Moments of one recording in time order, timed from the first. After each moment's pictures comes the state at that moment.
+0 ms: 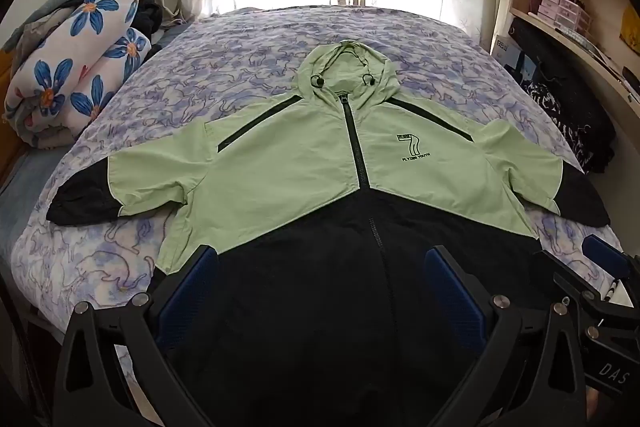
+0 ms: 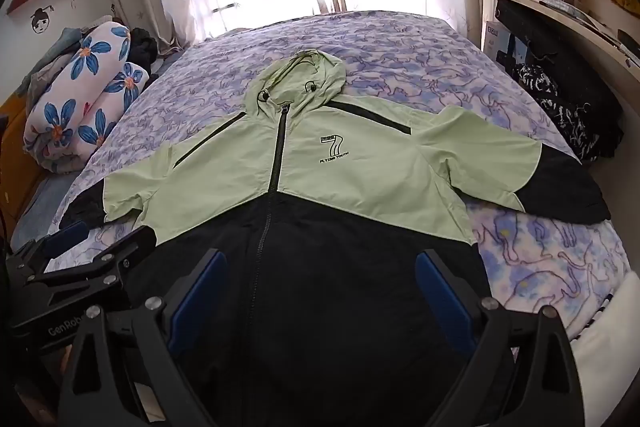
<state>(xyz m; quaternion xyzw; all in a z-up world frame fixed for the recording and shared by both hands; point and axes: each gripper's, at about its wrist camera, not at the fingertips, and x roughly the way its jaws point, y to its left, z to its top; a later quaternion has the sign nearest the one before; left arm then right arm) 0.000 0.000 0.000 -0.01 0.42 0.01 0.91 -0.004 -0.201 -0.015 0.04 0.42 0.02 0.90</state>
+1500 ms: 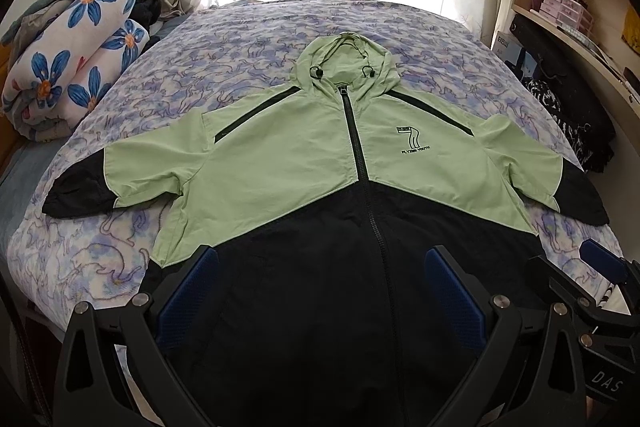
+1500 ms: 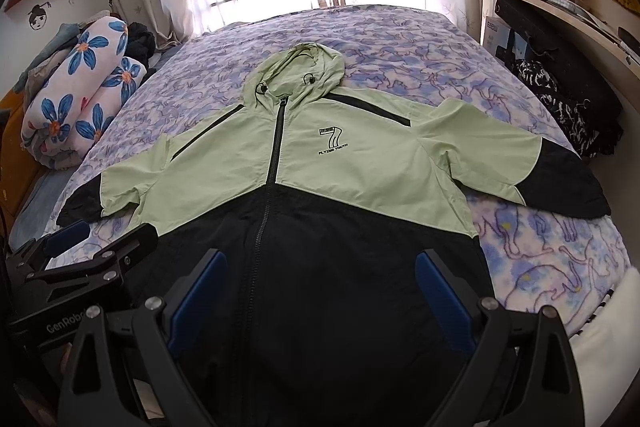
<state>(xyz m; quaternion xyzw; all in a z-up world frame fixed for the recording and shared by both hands) -0.004 0.000 -0.012 -0.01 0.43 0.00 0.90 -0.004 -0.199 -0.021 0.04 0.43 0.02 0.90</state>
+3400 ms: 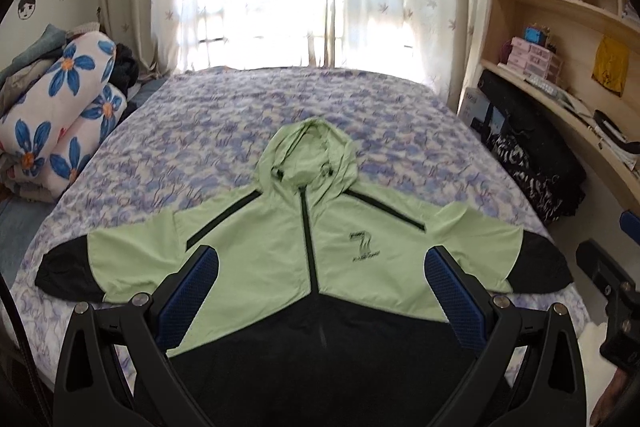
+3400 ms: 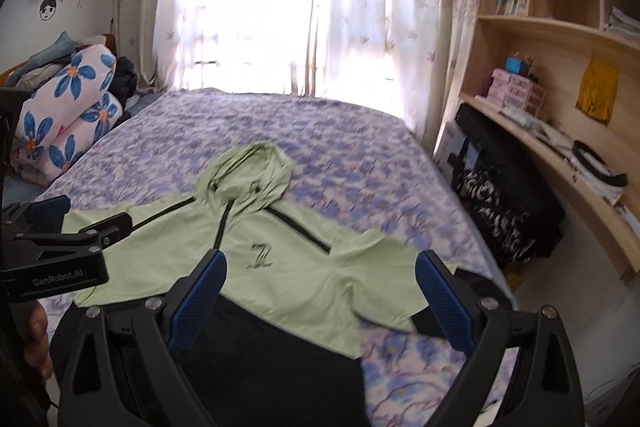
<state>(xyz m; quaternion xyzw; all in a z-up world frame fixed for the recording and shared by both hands) 0.054 -0.040 0.110 -0.02 0.33 -0.05 0.94 0.014 -0.250 0.121 -0.07 0.29 -0.04 0.95</state>
